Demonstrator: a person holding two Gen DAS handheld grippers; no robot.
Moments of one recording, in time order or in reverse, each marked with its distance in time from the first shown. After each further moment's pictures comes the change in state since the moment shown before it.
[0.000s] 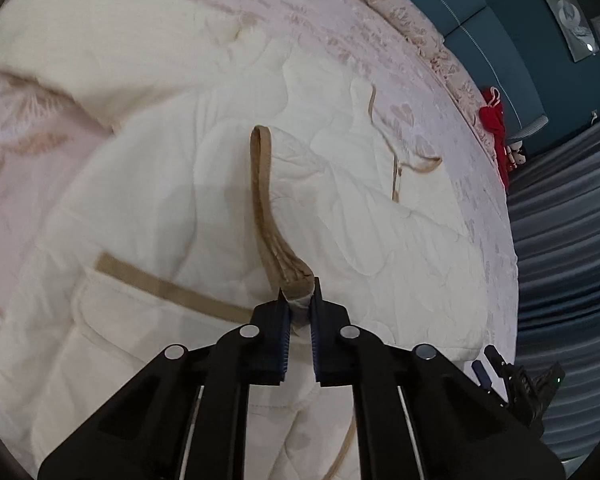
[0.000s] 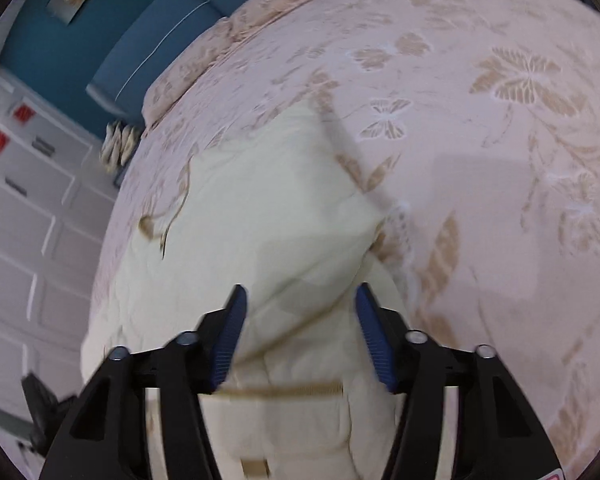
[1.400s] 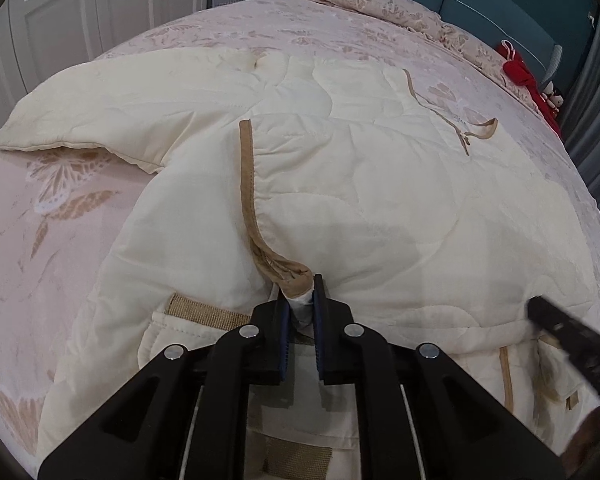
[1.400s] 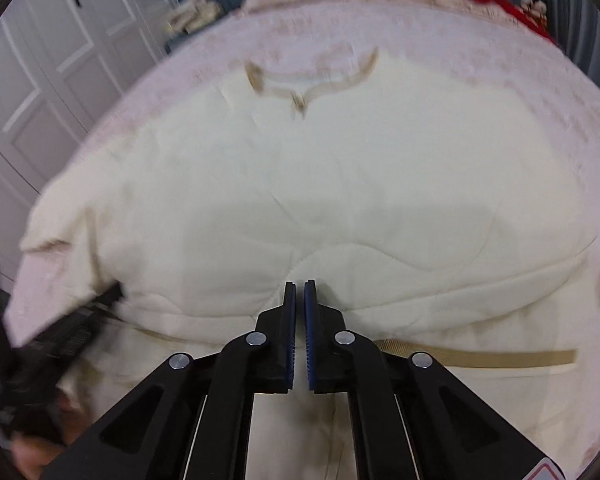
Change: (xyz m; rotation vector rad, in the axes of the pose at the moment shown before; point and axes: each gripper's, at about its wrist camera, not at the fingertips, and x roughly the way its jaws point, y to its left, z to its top) left arm 0.036 0.018 -0.023 0.292 -0.136 0.285; right arm 0.087 0.167 -0.120 -0.567 0.149 -0.142
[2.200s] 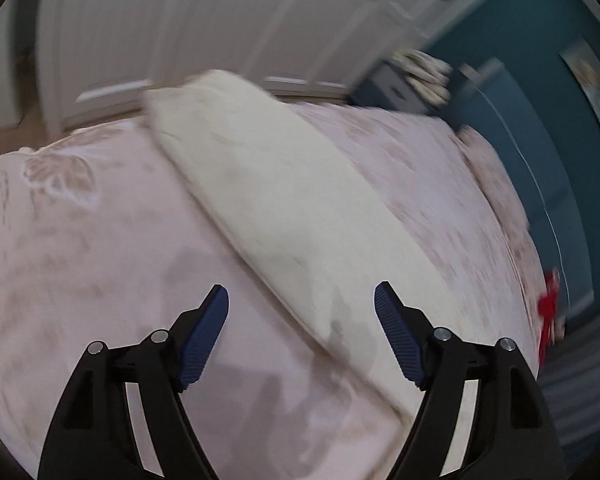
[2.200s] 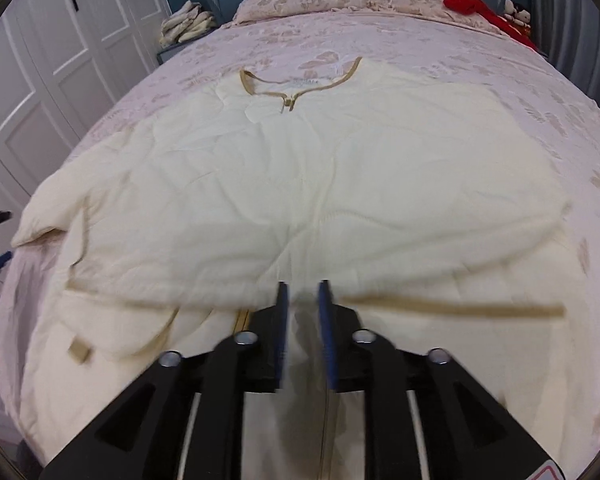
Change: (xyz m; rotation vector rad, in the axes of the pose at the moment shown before) left arm -0.043 0.326 0.088 -0.759 -0.183 -0.004; right arm -0.037 0.006 -0.033 0.003 -0.087 -0.044
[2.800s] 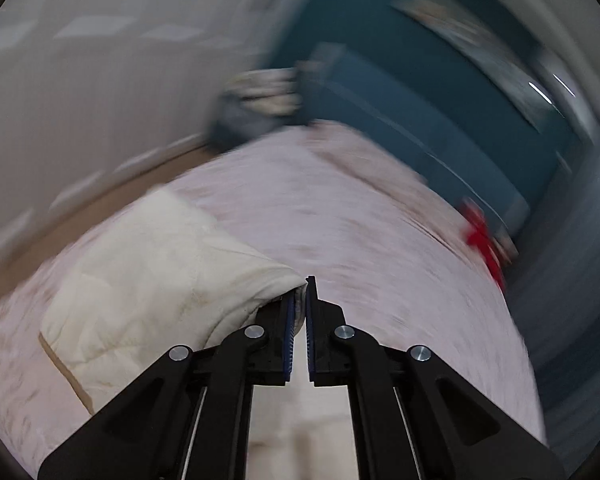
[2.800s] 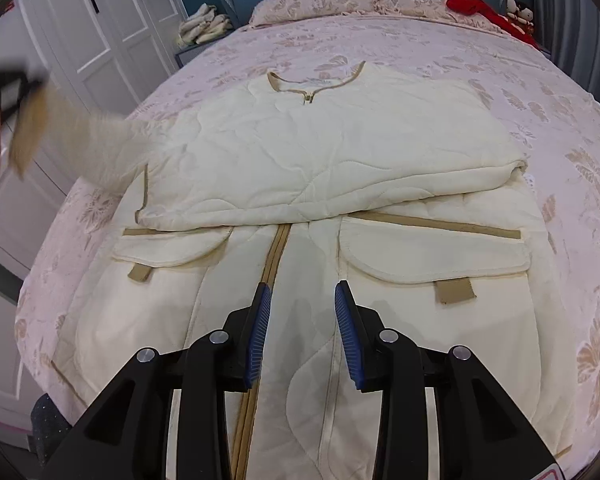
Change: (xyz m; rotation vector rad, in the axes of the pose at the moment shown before) left arm -0.132 -0.269 -0.065 0.619 -0.094 -0.381; right arm -0.069 0.002 -0.046 -0.006 0.005 0.054
